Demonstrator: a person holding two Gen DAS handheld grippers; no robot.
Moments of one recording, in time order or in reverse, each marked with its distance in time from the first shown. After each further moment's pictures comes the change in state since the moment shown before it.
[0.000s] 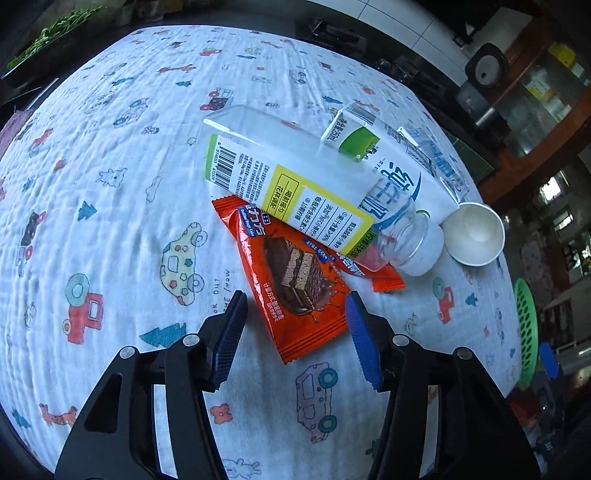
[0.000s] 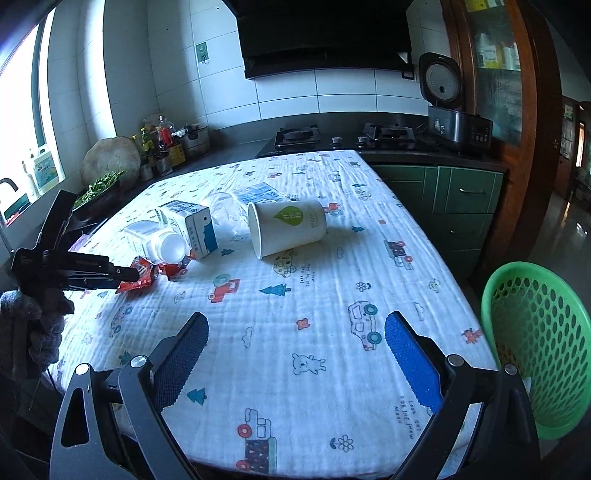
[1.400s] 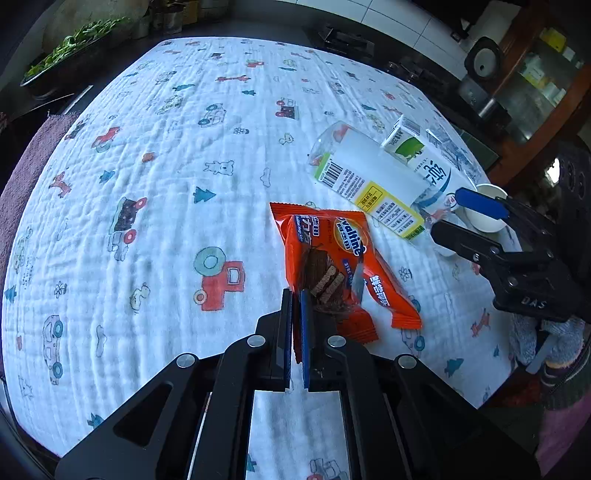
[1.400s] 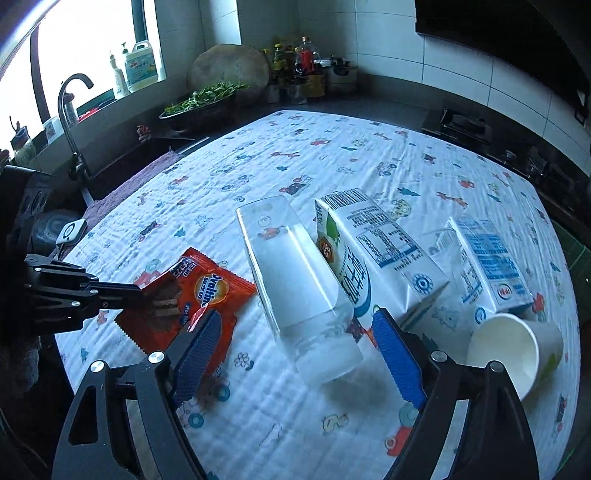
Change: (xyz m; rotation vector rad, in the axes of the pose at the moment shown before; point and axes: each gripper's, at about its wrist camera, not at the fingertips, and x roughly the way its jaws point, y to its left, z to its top) left arm -0.052 0.072 -0.019 0.069 -0.002 0.048; right arm 0.157 0.177 0.077 -0.400 0.259 0.353
